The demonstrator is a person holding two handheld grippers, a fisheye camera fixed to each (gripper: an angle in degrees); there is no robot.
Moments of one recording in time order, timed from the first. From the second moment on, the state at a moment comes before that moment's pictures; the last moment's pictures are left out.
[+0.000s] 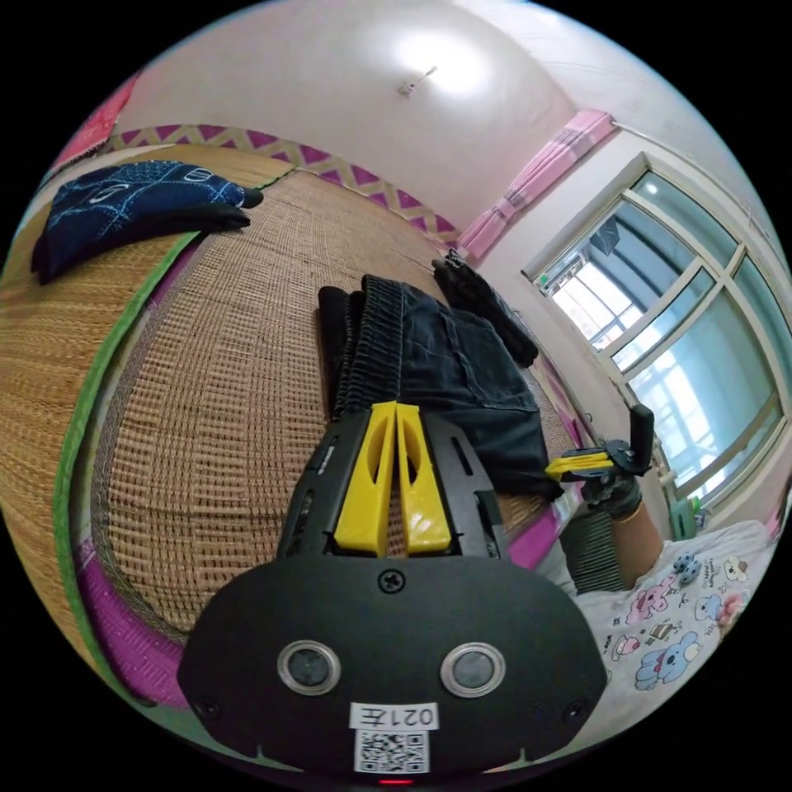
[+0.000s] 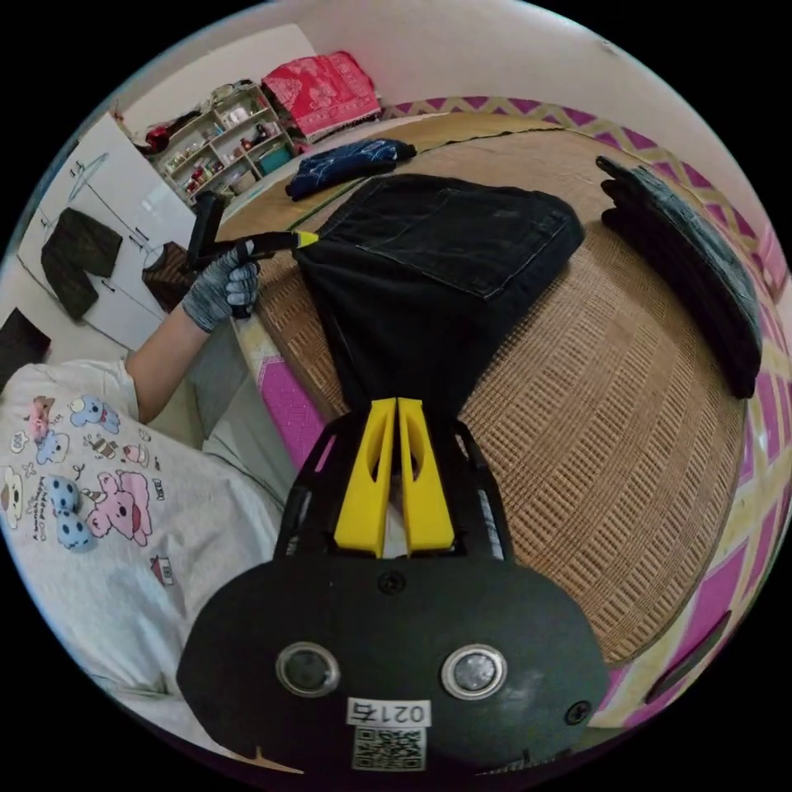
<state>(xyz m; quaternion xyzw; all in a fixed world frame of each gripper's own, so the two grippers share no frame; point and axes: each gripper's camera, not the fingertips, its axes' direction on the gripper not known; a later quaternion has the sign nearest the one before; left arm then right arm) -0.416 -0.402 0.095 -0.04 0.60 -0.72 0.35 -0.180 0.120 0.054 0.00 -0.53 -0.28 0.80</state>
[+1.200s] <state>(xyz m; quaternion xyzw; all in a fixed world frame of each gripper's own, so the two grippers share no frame) -0.364 -0.404 0.266 -0.04 0.66 -0.71 0.24 -0.099 -0.015 0.292 -0.10 -0.70 -0.01 0.71</state>
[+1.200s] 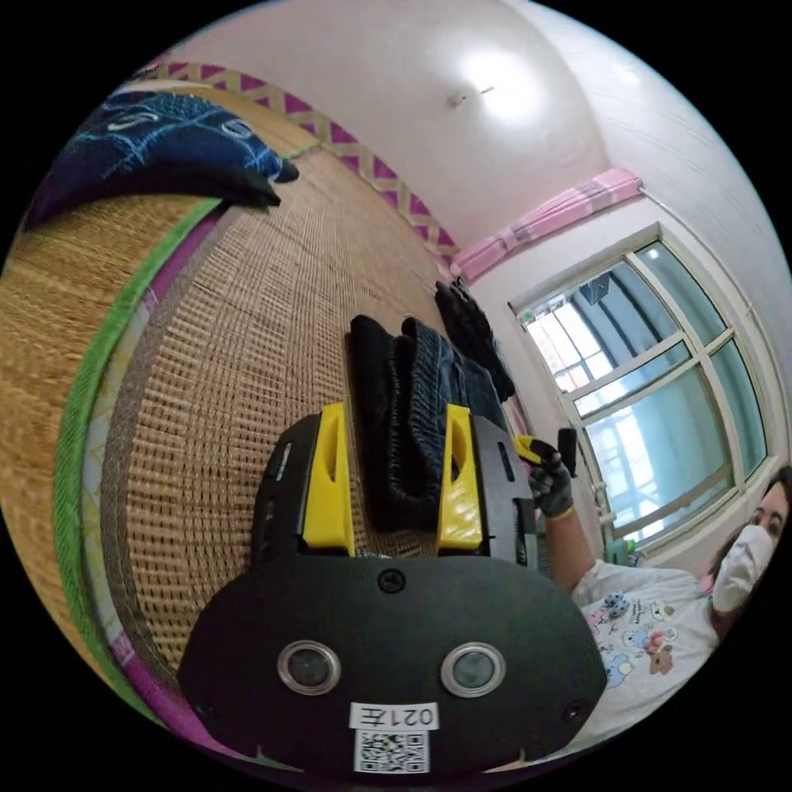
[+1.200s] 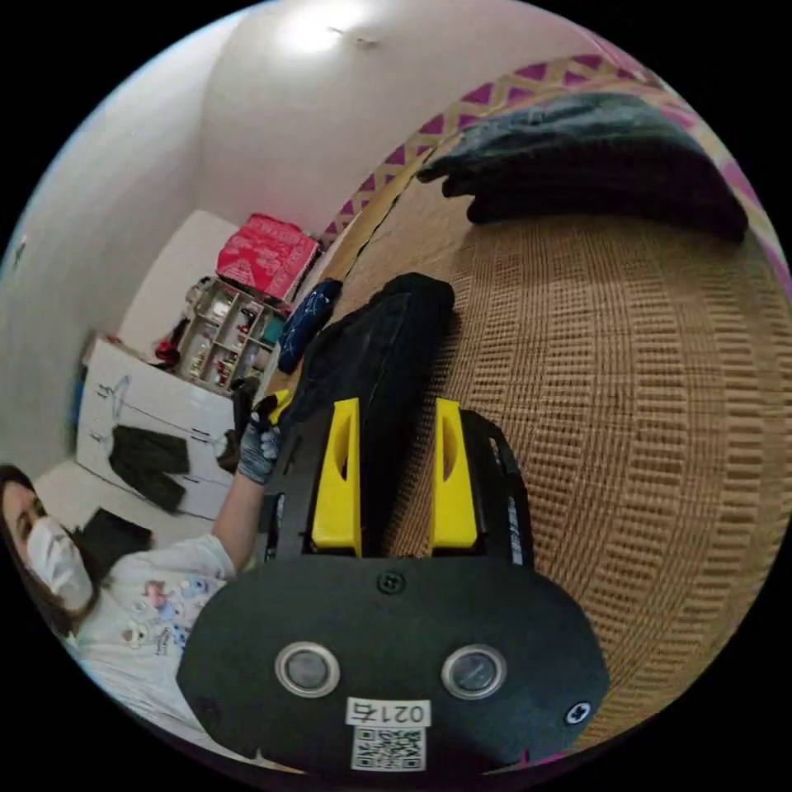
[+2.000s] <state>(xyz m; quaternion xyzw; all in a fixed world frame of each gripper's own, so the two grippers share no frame) -0.560 -0.642 0.486 0.07 0.73 -0.61 0.30 0.027 -0.275 0.341 -0.01 -0.64 0.00 0.77</state>
